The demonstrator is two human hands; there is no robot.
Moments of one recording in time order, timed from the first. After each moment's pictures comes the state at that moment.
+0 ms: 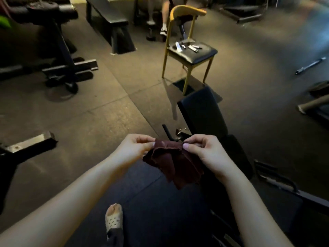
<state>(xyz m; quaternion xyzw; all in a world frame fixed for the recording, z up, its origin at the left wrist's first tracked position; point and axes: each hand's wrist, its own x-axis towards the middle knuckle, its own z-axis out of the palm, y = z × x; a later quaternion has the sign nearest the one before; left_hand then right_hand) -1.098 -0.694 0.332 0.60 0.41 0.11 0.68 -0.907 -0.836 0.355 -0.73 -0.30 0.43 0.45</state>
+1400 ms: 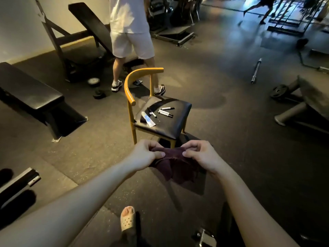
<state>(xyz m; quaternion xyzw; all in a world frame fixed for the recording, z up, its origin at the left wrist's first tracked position) -0.566 -0.002 0.422 0.78 0.25 -0.05 0.57 -0.450 -0.198 0.415 -0.78 -0.20 0.32 0.49</state>
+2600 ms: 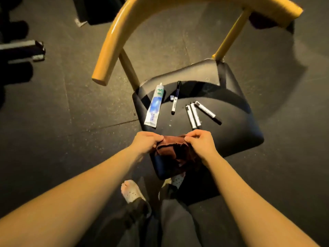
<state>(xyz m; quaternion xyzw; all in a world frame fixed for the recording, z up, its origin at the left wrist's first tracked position) -0.084 0.190 0.031 0.29 0.70 0.04 0.65 0.117 0.137 0.027 -0.79 -0.27 0.51 0.20</state>
